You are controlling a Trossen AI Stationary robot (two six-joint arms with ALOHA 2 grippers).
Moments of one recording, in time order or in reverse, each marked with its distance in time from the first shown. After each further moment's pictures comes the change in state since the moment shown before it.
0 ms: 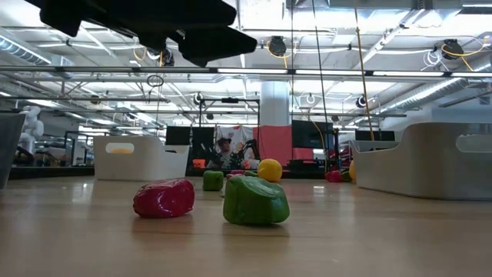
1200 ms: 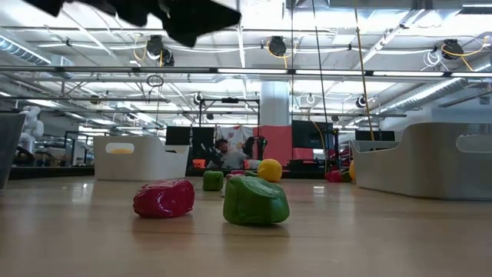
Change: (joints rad) left arm -0.054 -0.074 0.000 -0.067 -0.038 0.001; right arm -0.044 -0.337 0.010 0.205 0.045 0.248
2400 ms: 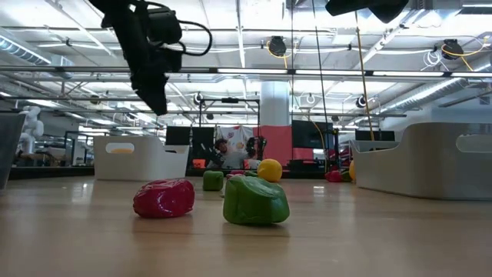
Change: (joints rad) left arm 1.050 -0.275 0.271 -1.299 0.109 0.028; right arm -0.145 -0.034 -0.221 0.535 0.764 -0.916
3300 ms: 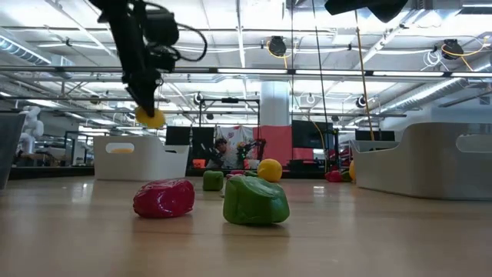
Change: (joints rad) left arm 0.016 -0.010 0.008 -0.092 -0.179 -0.002; right arm 0.000 0.000 0.000 0.006 0.000 -0.009
